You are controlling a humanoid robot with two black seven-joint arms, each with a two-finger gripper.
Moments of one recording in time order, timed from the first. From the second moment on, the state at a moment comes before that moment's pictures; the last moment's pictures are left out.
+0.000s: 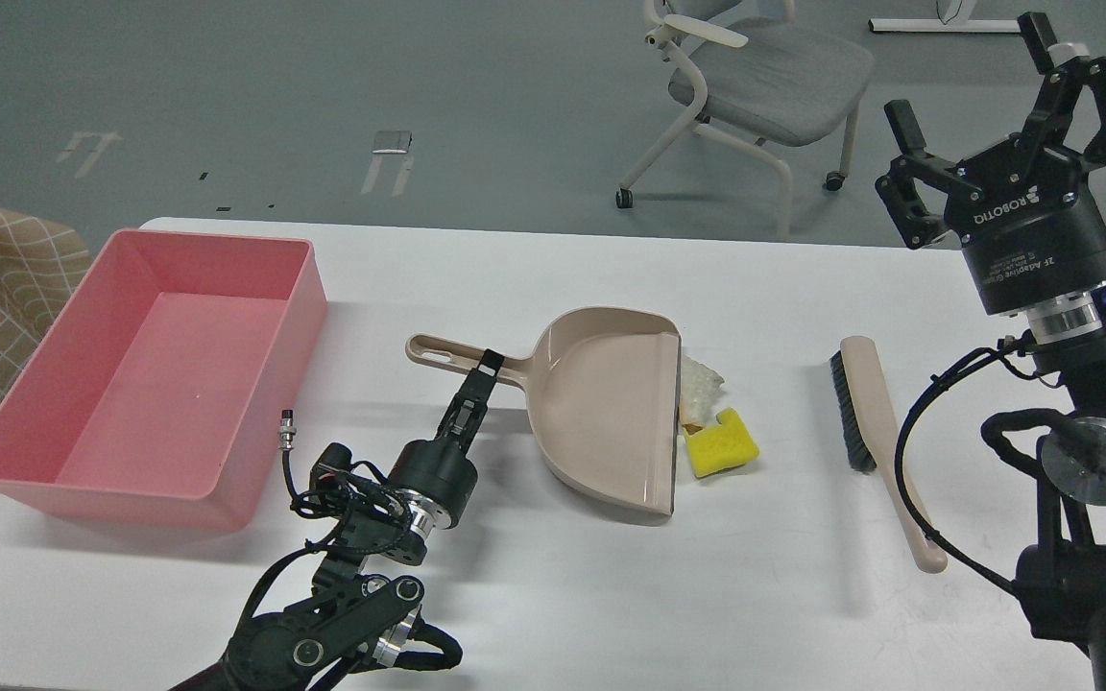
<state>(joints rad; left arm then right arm) -0.22 0.05 -0.70 -1.07 1.16 0.49 -0.41 0.28 0.00 1.68 1.51 -0.83 0.49 0.04</state>
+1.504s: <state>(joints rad) -0.22 0.05 -0.69 -1.07 1.16 0.49 -0.41 0.15 -0.39 1.74 1.43 -1.16 0.49 -0.05</state>
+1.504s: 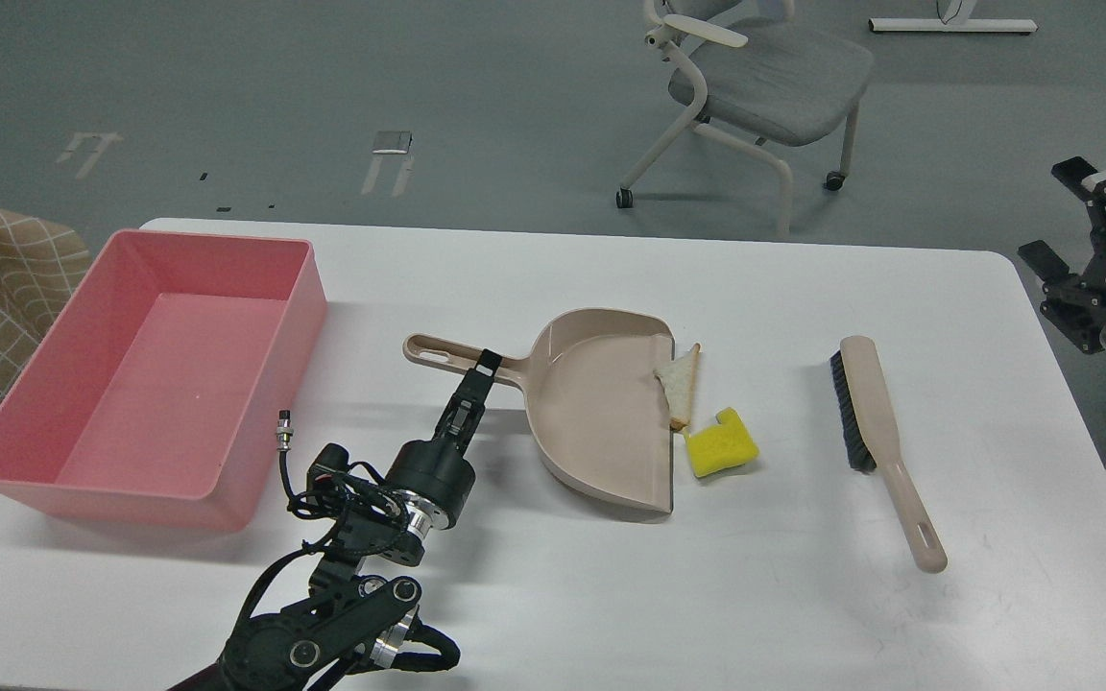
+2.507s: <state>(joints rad) -0.22 0.06 -0.69 -1.07 1.16 0.49 -0.41 0.03 -0.72 1.54 1.50 -1.55 0.49 0.15</state>
